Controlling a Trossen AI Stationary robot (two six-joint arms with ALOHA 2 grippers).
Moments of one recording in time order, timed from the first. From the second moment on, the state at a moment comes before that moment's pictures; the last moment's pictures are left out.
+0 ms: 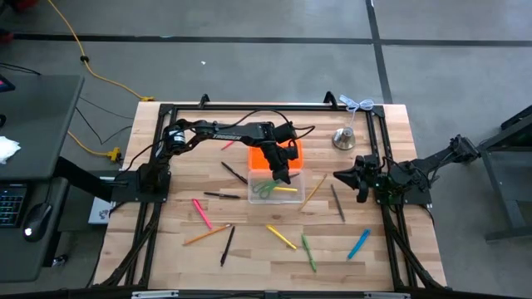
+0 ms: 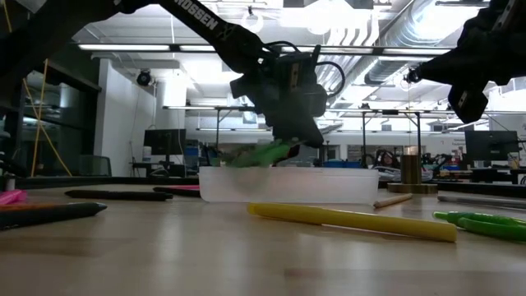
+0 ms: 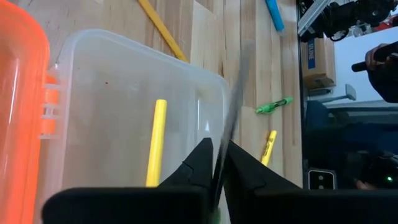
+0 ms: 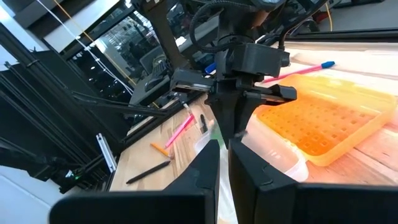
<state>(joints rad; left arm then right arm) 0.26 2.18 1.67 -0.54 0.79 -0.17 0.41 0.20 0.08 0.03 0.56 0.65</state>
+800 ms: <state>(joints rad) 0.26 2.18 1.67 -0.57 0.76 -0.16 0.41 0.20 0.08 0.03 0.55 0.65</state>
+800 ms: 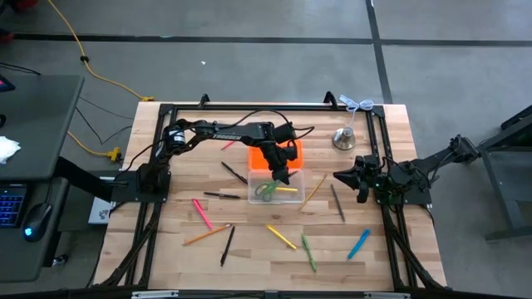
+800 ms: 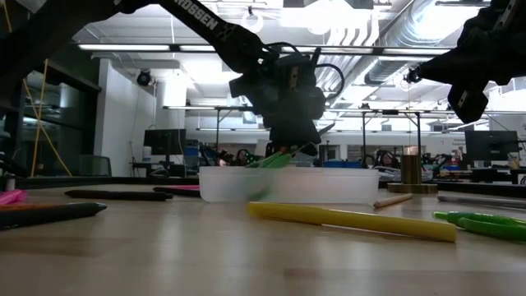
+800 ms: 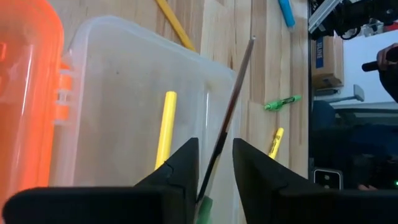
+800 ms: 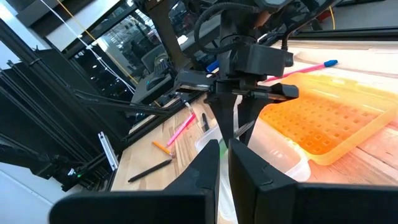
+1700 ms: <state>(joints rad) 0.26 2.18 1.67 -0.57 0.81 -0.19 0.41 0.20 0.08 0.03 0.55 0.65</state>
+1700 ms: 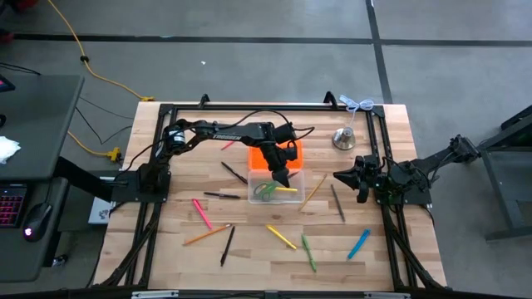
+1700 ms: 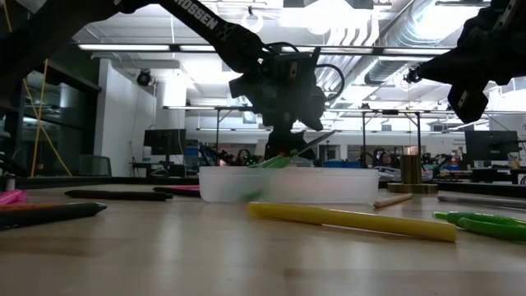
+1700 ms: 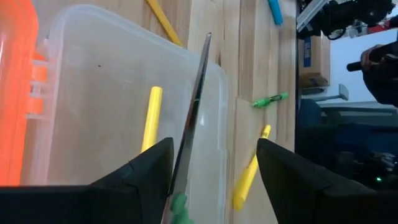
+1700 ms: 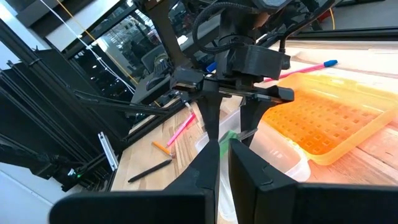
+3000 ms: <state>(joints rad) 0.26 2.18 1.67 -0.50 0.77 -0.27 0.41 0.20 0.08 0.03 0.55 0.67</state>
